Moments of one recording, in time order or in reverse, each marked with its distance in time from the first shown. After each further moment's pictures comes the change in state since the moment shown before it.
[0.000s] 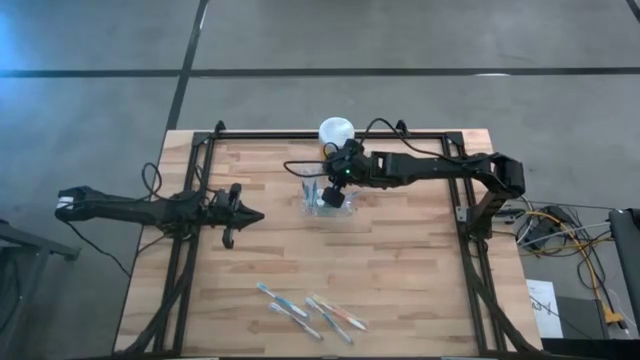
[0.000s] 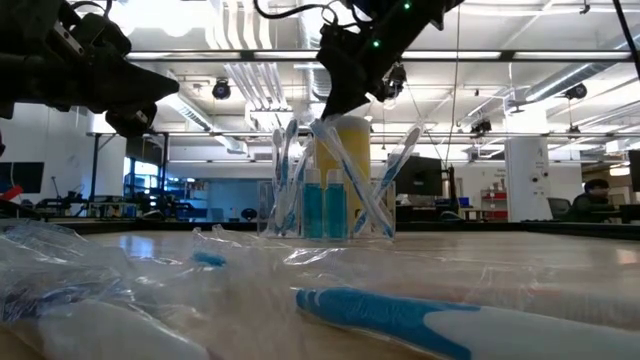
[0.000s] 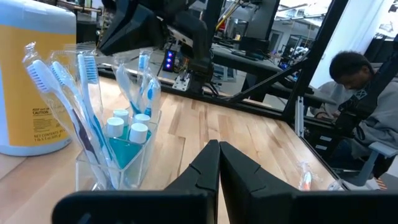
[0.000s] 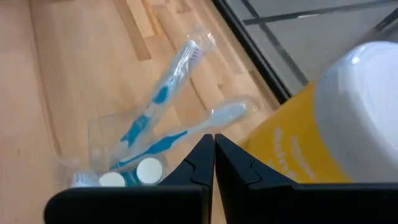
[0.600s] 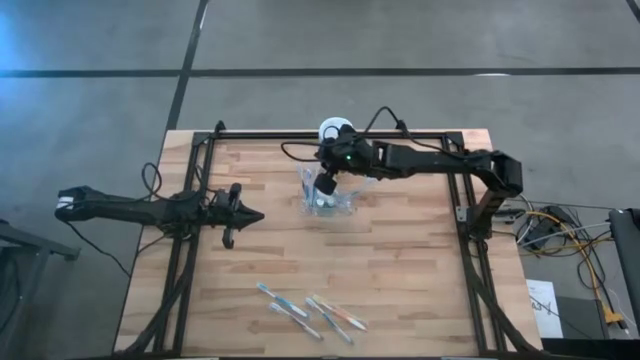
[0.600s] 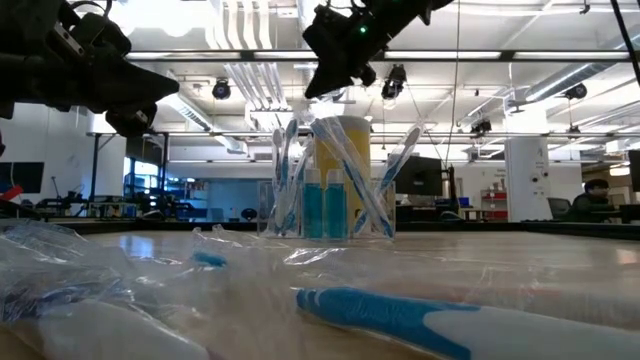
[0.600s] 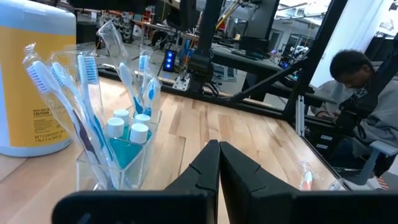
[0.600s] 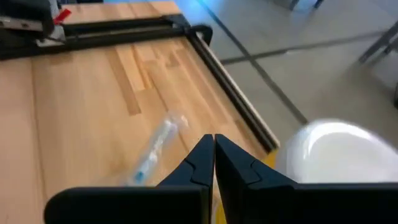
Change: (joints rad) left arm 0.000 0.000 0.000 -0.001 0.000 0.007; right arm -0.042 0.016 0.081 0.109 -0.008 -0.060
